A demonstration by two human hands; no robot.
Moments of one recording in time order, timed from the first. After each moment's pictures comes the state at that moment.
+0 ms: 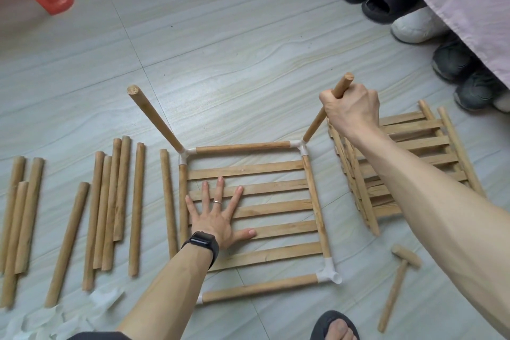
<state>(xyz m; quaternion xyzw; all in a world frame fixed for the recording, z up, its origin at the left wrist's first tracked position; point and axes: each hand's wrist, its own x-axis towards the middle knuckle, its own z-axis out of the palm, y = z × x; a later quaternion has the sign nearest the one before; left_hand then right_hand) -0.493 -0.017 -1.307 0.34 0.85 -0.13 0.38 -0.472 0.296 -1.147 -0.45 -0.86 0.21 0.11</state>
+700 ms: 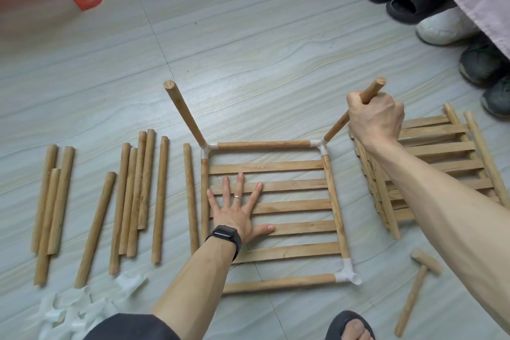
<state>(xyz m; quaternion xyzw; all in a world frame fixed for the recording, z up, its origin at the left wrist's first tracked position) -0.491 -0.019 -1.317 0.35 0.86 -0.10 0.35 -0.471 0.281 -1.163 -0.50 -0.83 0.19 0.16</state>
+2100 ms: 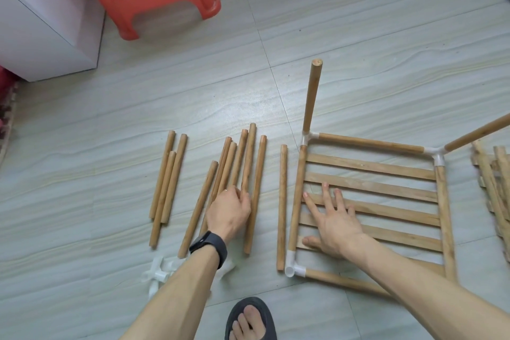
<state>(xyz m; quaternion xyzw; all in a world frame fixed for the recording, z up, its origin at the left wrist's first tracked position) -0.587 -0.198 -1.284 0.02 0.96 0.16 0.23 -0.475 0.030 -1.282 -0.06 -0.91 0.05 -0.40</state>
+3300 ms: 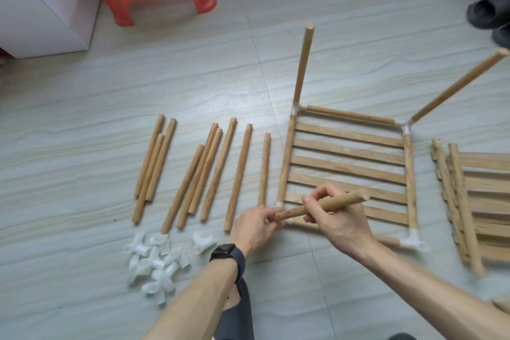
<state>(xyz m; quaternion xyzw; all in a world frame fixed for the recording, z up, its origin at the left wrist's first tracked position) -0.485 -0.150 -1.287 0.19 0.90 0.25 0.31 -0.415 0.035 -1.190 -0.22 -0.80 0.56 -0.01</state>
